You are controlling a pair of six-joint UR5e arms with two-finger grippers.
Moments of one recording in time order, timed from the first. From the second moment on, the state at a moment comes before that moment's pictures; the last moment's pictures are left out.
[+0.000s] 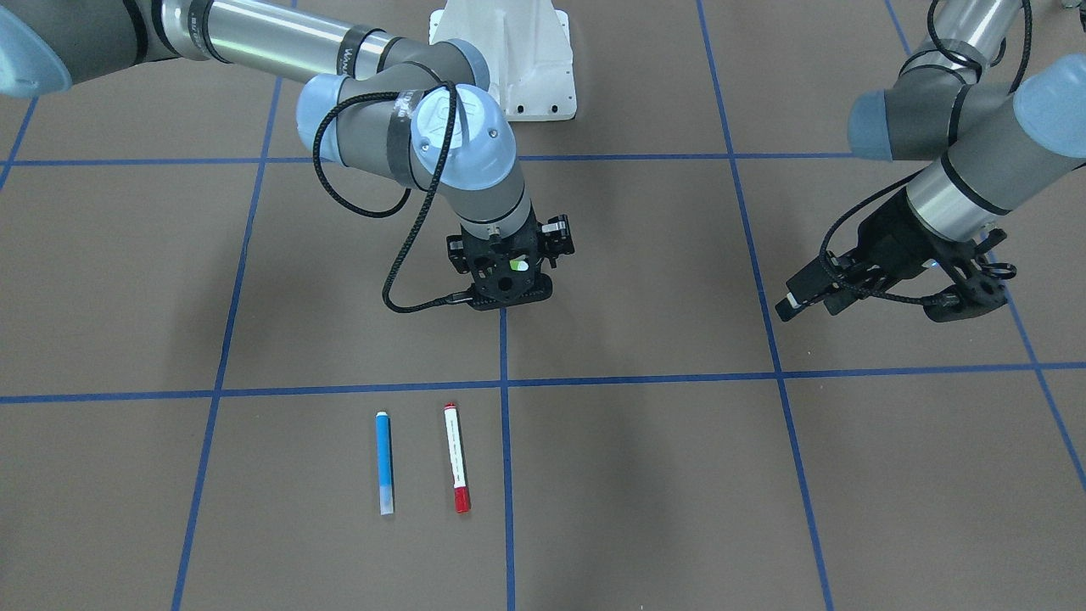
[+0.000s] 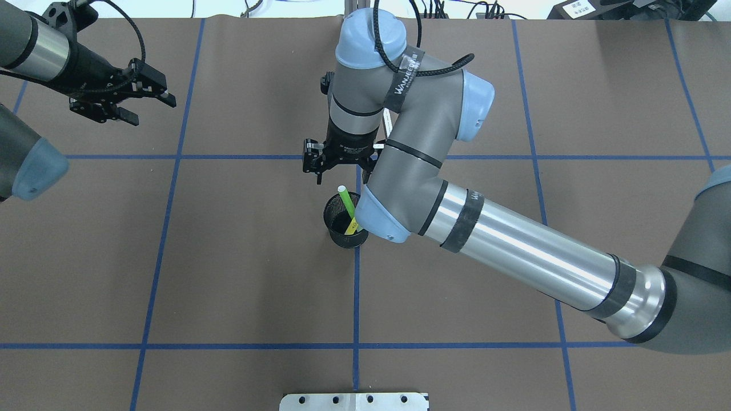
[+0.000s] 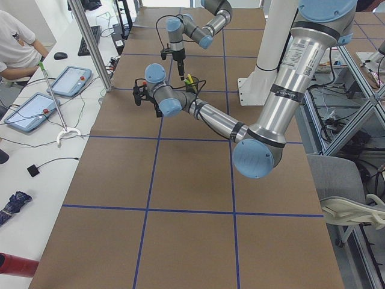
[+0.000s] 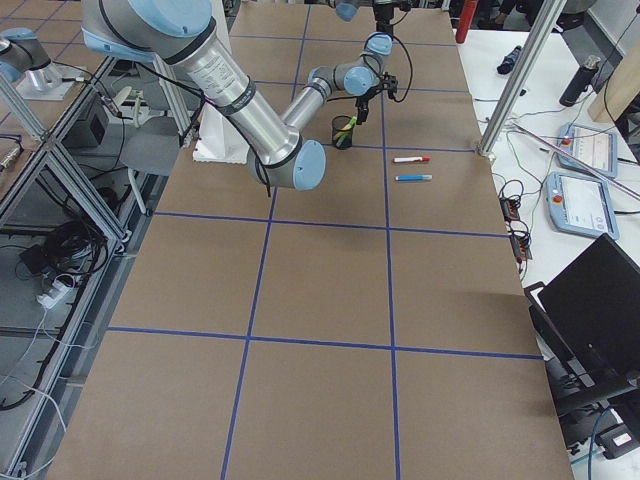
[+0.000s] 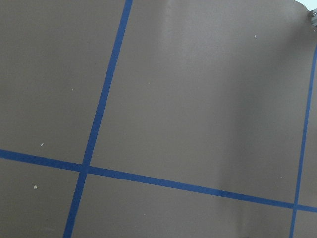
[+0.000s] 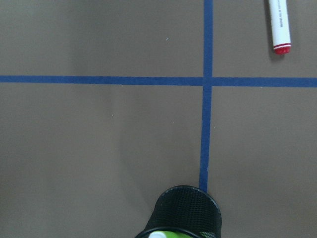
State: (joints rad) left arm -1.05 -1.93 -1.65 -2.09 -2.34 -1.25; right arm 0.64 -0.58 1.34 -1.60 2.19 1.01
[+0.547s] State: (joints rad) left arm -1.05 -1.93 -1.65 -2.09 -2.34 -1.26; right arm 0.60 -0.50 1.28 -1.75 2.13 0.90
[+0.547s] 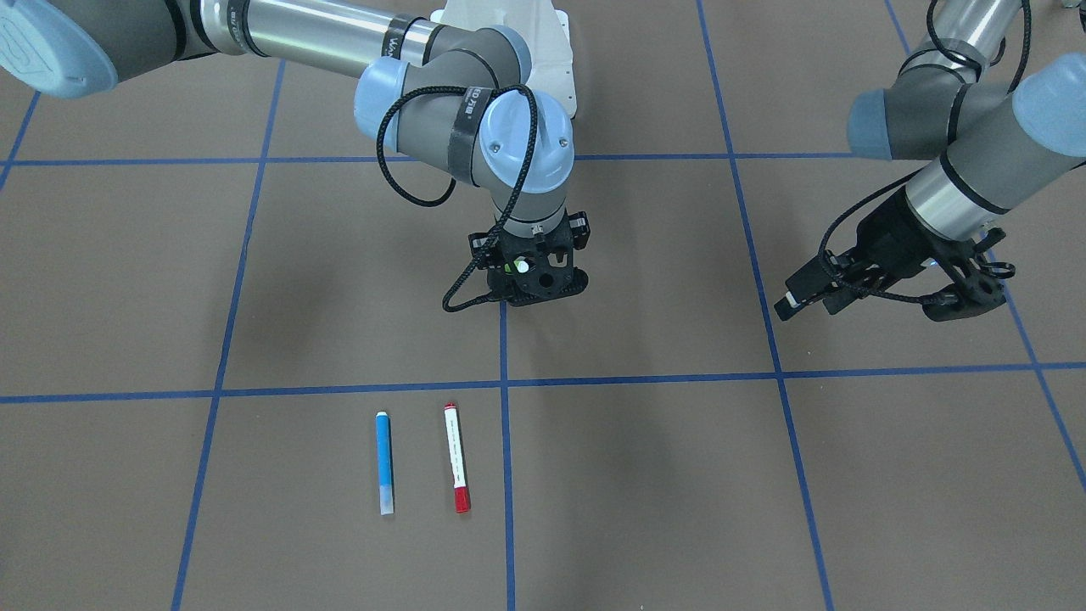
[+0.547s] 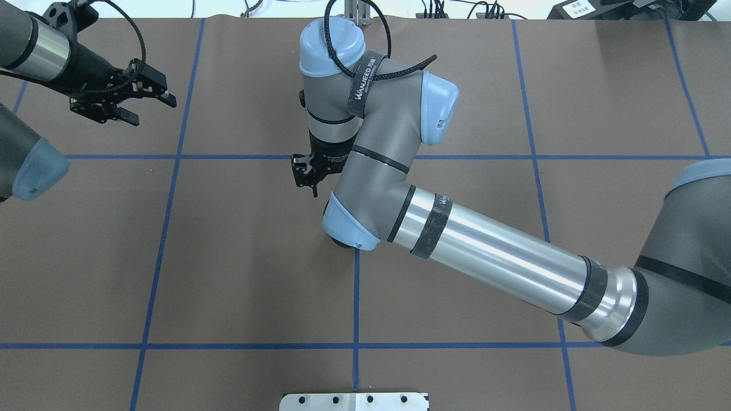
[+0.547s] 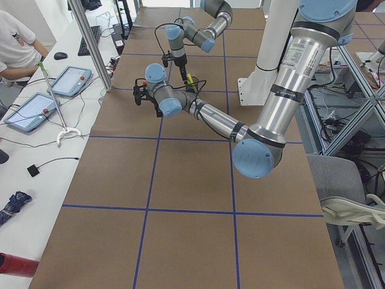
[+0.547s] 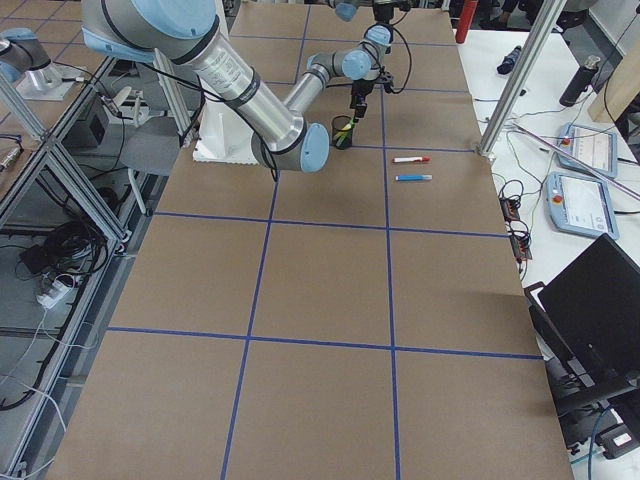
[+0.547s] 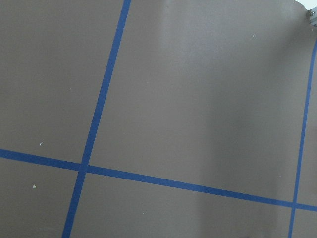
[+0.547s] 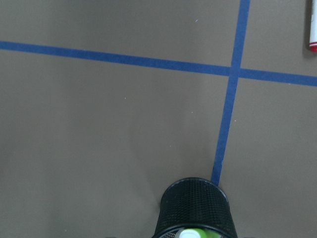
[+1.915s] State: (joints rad) left arm -1.05 -1.93 -1.66 -2.09 -2.34 -1.26; right arm 0.56 -0.43 1.20 -1.89 2.01 0.76
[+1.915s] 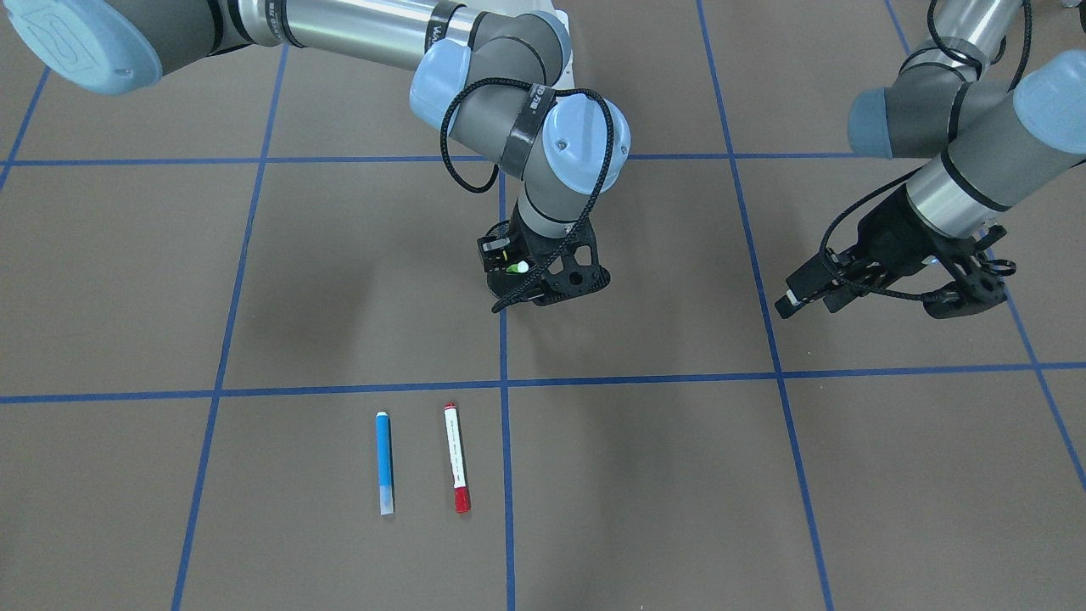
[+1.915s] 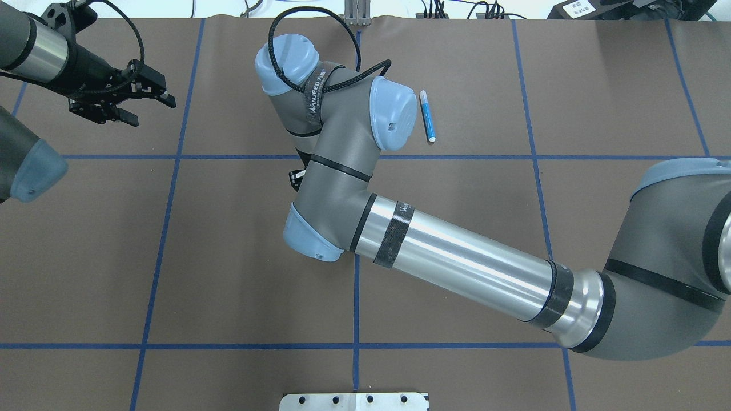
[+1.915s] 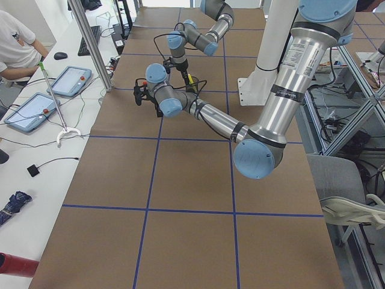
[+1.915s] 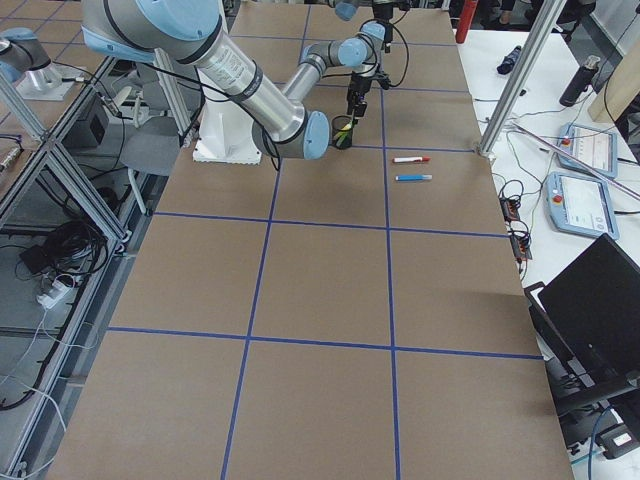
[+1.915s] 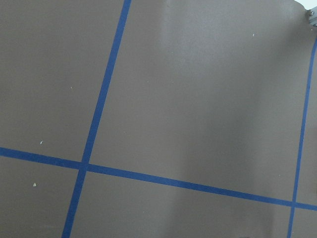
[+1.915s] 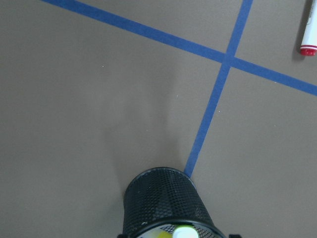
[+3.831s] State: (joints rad) left arm -1.05 -1.93 -1.68 -2.09 -2.32 -1.26; right arm 0.72 -0.27 1.39 -2.09 1.96 0.76
